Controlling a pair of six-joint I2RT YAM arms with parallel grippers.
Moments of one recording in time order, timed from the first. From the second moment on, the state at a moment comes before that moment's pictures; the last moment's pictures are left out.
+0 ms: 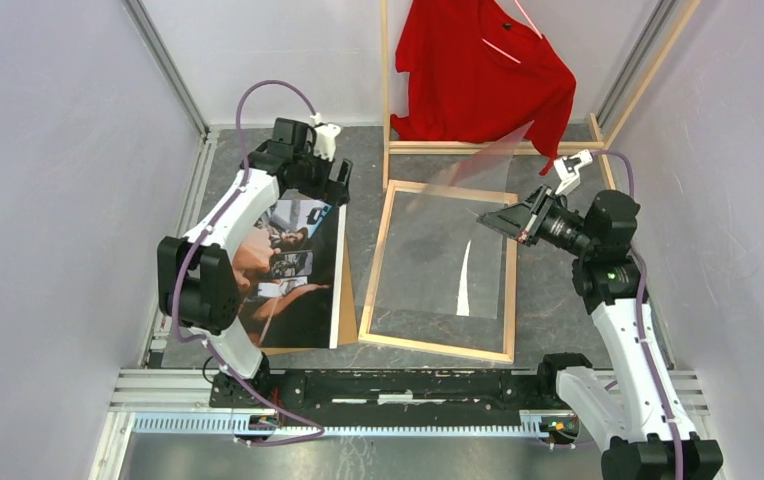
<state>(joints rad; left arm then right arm) -0.29 1.70 1.45 -0.61 0.29 0.16 0.03 0.84 0.82 -0.16 -0.86 0.85</state>
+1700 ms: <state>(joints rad) -0.33 1.75 1.28 -0.58 0.26 0.17 -0.06 1.05 0.41 -0.10 -0.71 0.47</state>
